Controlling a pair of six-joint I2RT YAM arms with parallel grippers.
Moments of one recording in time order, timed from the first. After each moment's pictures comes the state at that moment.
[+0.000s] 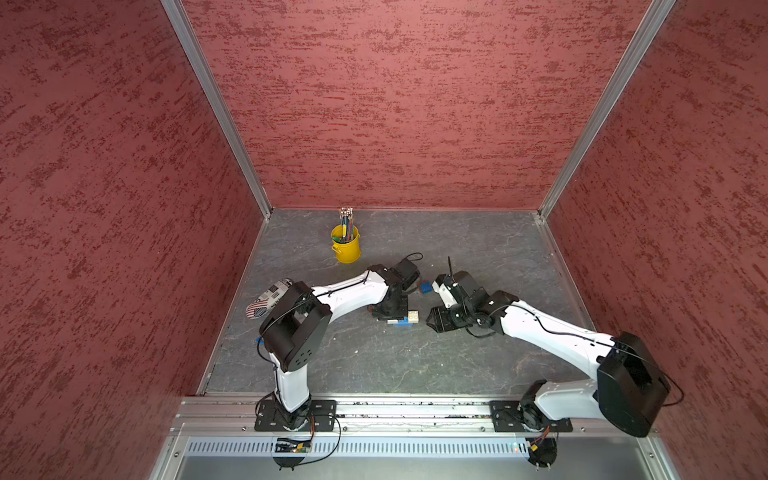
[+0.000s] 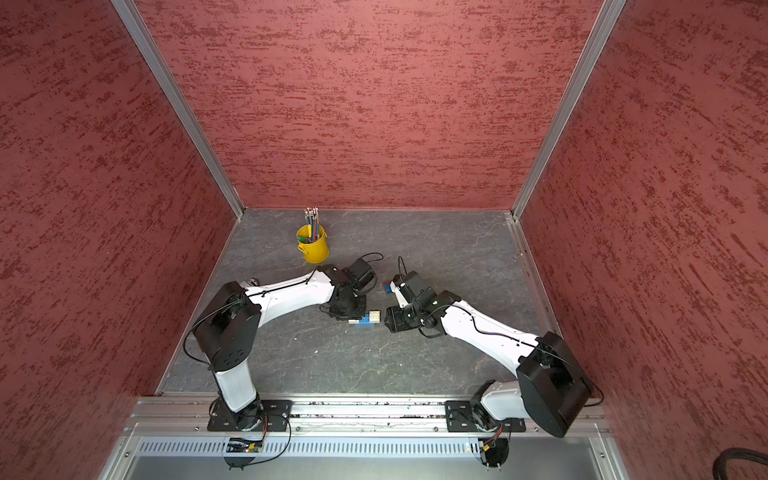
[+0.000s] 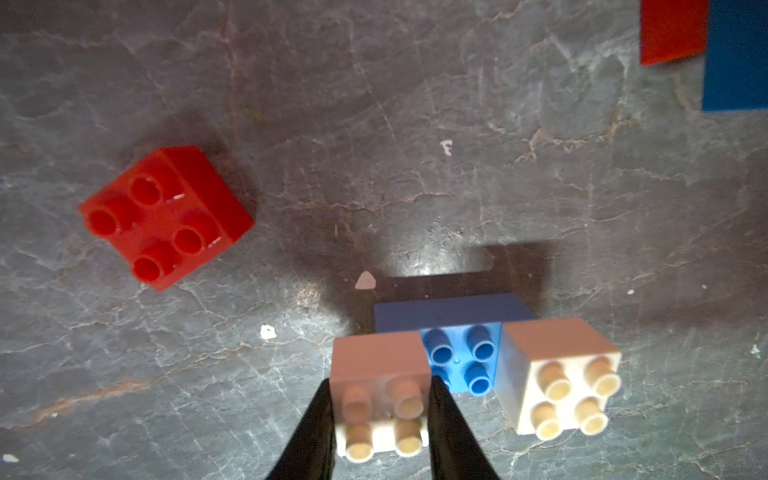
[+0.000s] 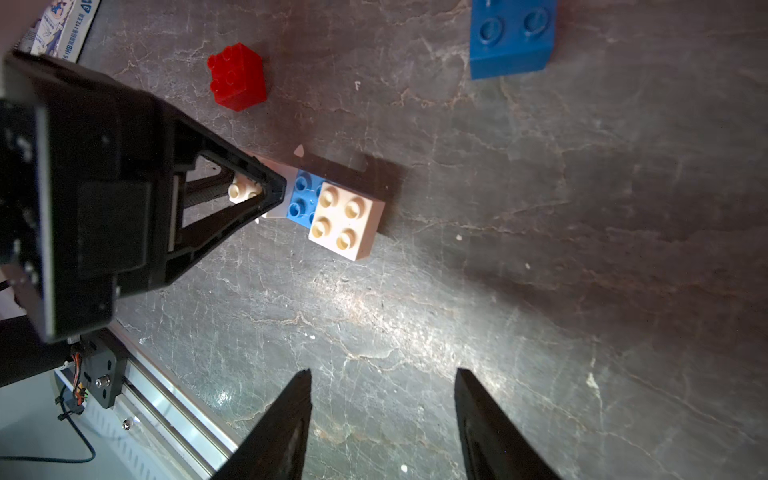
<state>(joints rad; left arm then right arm) -0.77 1.84 1.27 -0.86 -0.01 -0.77 0.69 1.35 0.84 -0.52 -0.21 0.46</state>
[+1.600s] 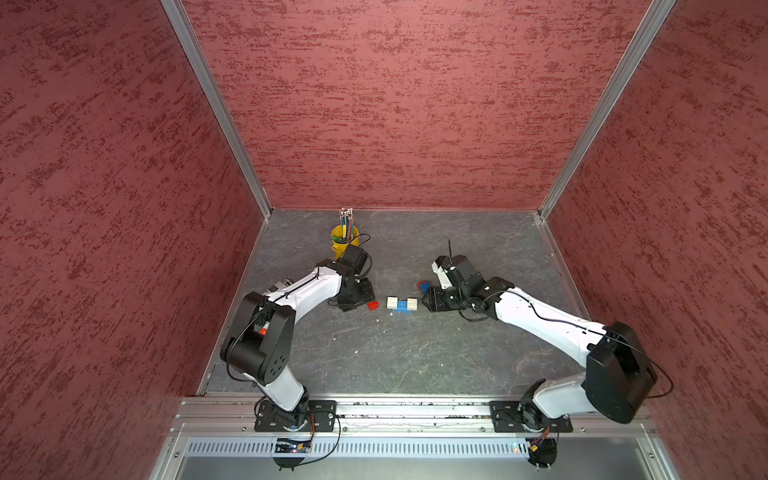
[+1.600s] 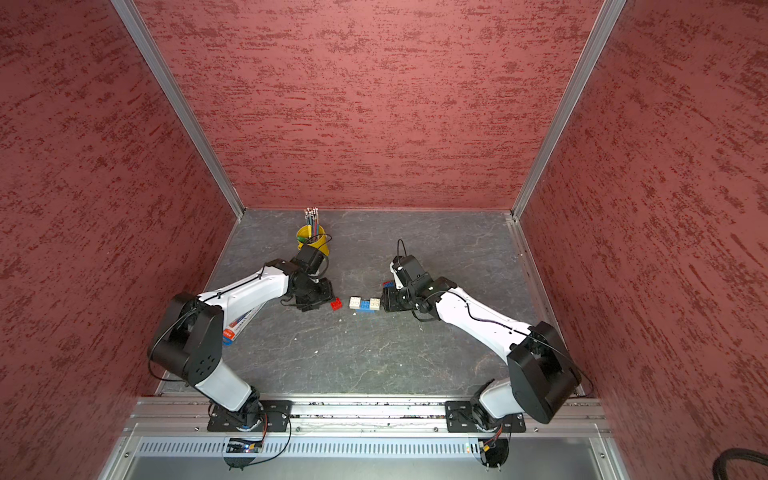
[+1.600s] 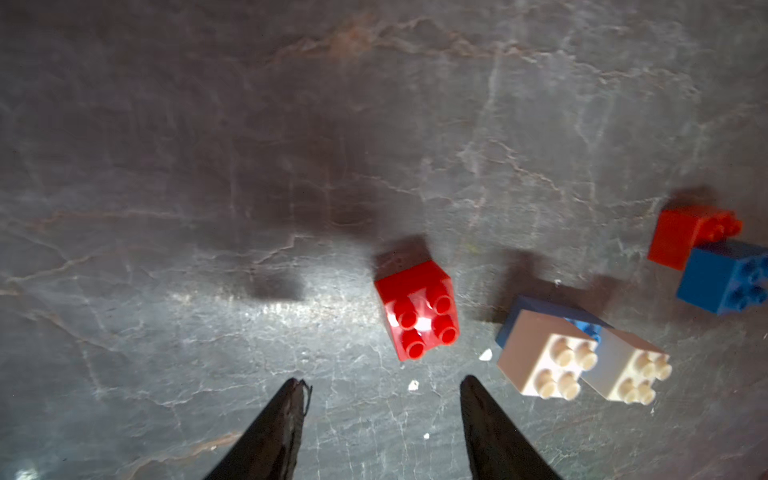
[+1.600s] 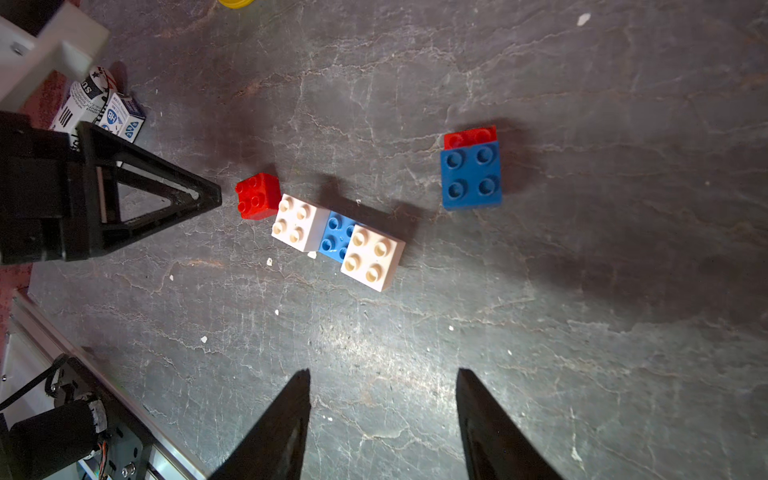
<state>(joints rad) -0.40 1.64 1.04 -0.69 0.15 -0.74 0.65 1.44 0.99 -0.48 -0.15 0.50</state>
